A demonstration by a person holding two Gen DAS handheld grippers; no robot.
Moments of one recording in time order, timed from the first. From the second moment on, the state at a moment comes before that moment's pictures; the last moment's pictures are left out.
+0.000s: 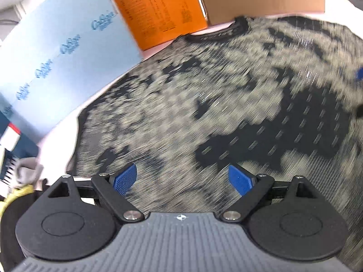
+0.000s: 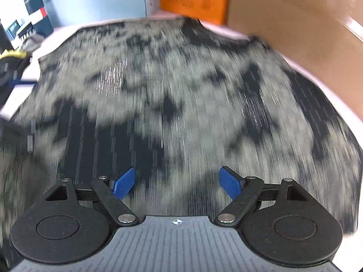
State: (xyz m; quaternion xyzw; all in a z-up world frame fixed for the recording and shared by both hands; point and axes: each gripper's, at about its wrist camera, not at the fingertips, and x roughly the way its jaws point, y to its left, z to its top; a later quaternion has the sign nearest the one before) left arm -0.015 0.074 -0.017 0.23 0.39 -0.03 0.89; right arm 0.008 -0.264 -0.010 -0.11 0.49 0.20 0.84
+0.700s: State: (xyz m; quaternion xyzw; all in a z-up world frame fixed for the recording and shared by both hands) left arm -0.002 0.075 0.009 0.09 0.50 -0.05 0.86; right arm -0.163 -0.263 0.017 -0.03 0.39 0.12 0.91
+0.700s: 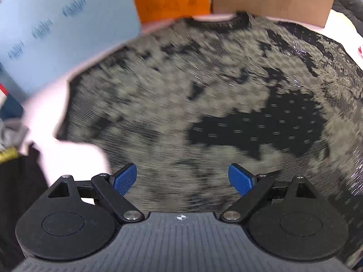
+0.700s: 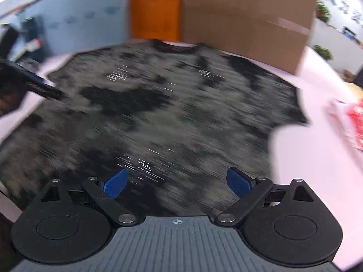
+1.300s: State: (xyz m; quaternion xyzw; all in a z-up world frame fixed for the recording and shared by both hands) left arm -0.006 0.065 -0.012 0.06 0.52 -0.06 0.85; right arm -0.220 -0.285 -0.016 -0.02 0.42 0.11 0.90
